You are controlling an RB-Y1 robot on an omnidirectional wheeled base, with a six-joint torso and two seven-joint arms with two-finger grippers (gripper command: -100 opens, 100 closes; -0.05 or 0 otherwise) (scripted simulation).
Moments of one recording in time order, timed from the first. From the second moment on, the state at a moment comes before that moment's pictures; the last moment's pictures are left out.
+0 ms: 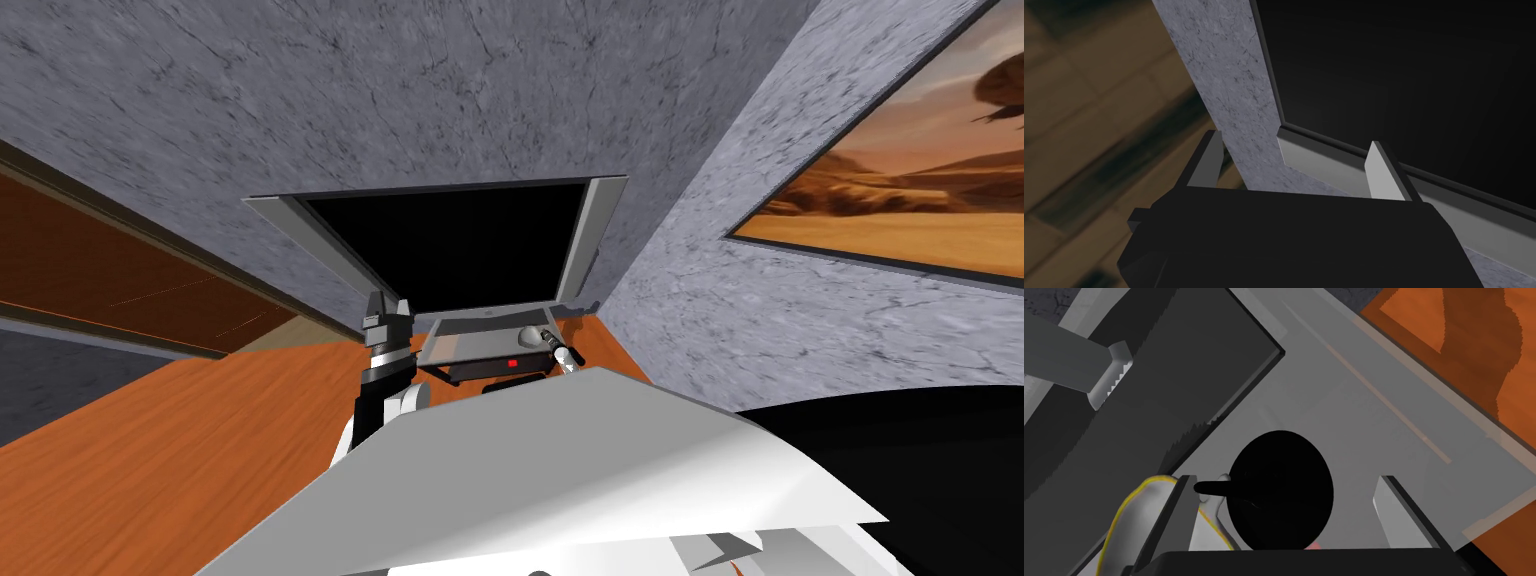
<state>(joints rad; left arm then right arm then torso) 0.50 0.05 0.05 -2.25 0.01 -0.41 -0.02 0.01 -0.04 -0.05 -0.89 -1.20 -0.08 -1.26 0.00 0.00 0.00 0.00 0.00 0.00</state>
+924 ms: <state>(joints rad) 0.50 0.05 0.04 -2.25 0.01 -0.41 -0.02 -0.02 0.00 -0.13 -0.93 -1.12 0.04 -1.20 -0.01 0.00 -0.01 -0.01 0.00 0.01</state>
